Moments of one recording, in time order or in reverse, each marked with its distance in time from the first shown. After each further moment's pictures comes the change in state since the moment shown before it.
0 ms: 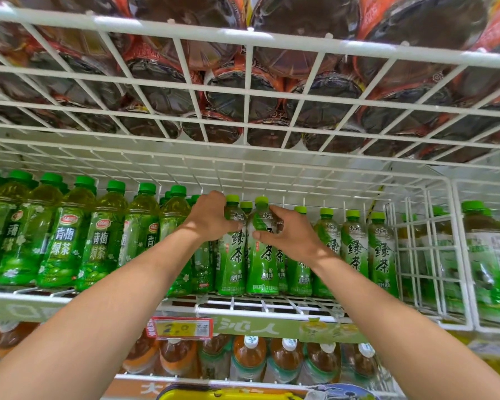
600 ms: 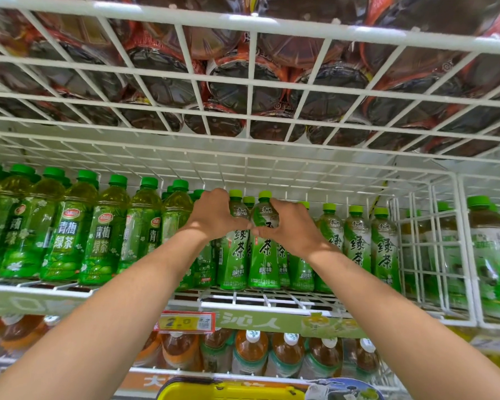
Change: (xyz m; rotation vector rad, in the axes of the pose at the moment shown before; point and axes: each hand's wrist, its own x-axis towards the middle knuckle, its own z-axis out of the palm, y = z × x) left_hand -0.008 0.003 0.006 -0.026 0.030 0.002; right_hand 0.005 -0.012 0.000 -0.362 0.060 -0.098
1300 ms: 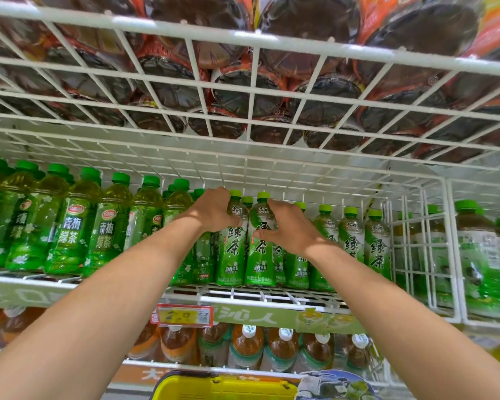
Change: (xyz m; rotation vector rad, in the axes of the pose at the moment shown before) left_hand -0.002 0.009 -0.018 0.144 -0.169 0.020; right_hand -0.002 0.000 -0.006 -0.115 -0.136 -0.006
